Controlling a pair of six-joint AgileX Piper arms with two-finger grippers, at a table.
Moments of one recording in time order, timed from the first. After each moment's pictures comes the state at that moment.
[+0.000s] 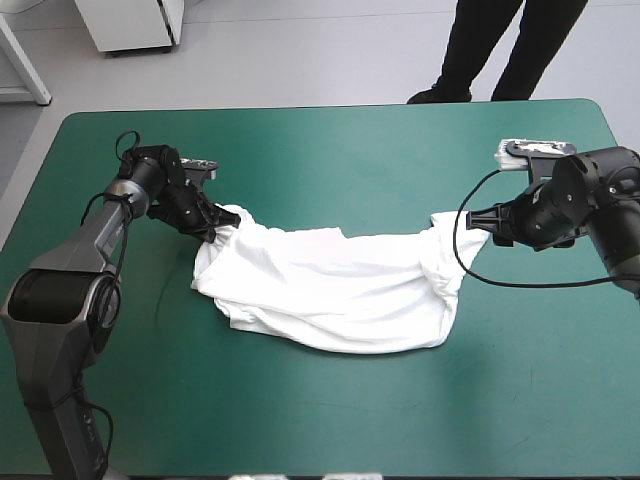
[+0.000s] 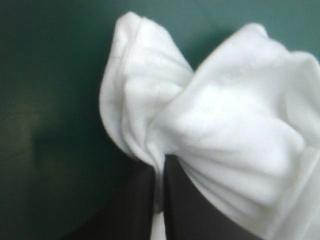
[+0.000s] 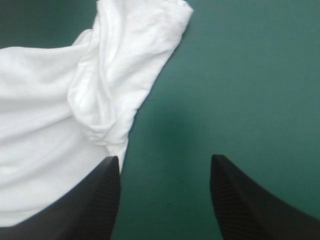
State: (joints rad) left arm -0.08 2.04 -1.65 -0.14 1.07 0.18; right arm 0.18 1.38 -1.43 -0.05 1.24 0.21
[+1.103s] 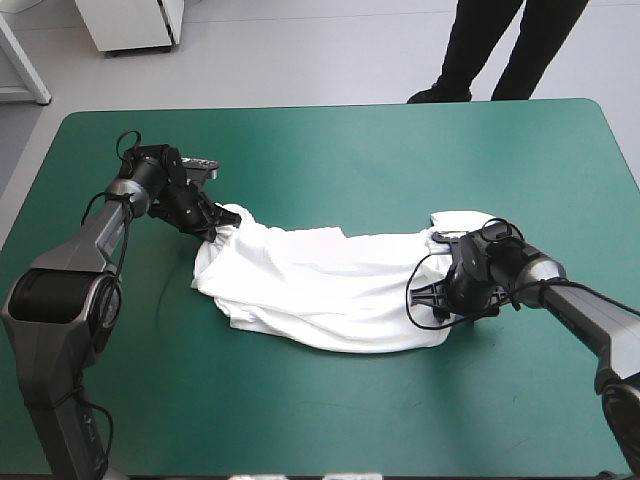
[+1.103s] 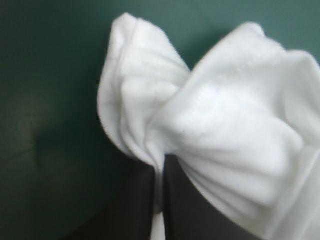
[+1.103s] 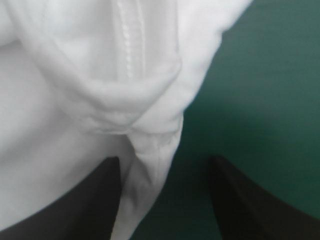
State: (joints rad) left arm -0.09 2.04 -1.65 -0.14 1.07 0.18; right arm 0.37 1.60 -1.01 -0.02 0.88 0.33
